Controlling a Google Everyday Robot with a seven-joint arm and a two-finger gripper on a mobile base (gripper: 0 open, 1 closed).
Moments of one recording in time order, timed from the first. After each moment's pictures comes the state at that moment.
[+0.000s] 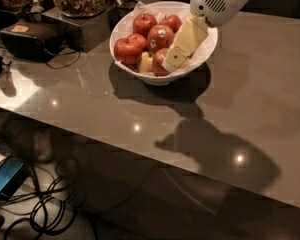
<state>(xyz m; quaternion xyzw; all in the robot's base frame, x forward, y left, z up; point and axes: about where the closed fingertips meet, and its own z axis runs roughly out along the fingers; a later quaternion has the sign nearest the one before) 0.552 -0.079 0.993 -0.52 0.82 0.09 0.24</state>
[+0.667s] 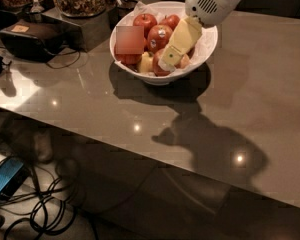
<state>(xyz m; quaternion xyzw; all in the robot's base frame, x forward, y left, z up) 0.568 -0.077 0.984 -0.50 0.83 0.08 0.23</state>
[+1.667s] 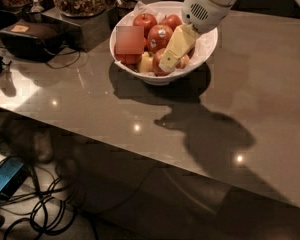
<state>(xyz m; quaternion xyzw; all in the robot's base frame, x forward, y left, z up) 0.594 -0.082 0.955 -0.47 0.86 0.08 0.19</state>
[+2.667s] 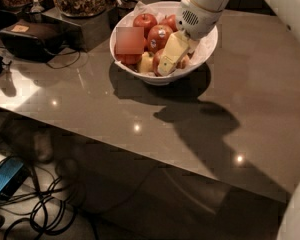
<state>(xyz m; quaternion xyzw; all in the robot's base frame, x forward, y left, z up) 0.602 -0.080 0.928 -0.45 0.88 0.09 0.13</state>
